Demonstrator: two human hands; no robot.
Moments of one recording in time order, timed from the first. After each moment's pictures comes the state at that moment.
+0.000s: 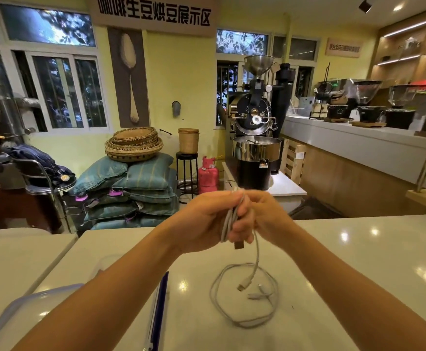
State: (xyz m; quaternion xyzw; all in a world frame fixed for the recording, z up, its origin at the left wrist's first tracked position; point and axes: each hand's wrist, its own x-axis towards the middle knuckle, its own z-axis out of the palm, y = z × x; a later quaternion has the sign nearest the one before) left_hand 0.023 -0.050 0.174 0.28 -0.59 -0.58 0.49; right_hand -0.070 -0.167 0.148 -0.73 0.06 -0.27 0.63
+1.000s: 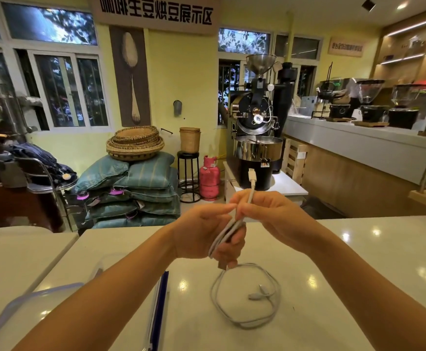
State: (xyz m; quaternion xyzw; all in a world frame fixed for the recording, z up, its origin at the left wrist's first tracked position) left_hand 0.045 -0.063 0.150 0.33 -0.53 -0.68 0.37; right_hand -0.096 -0.158 0.164 -0.79 0.01 -0.19 0.59
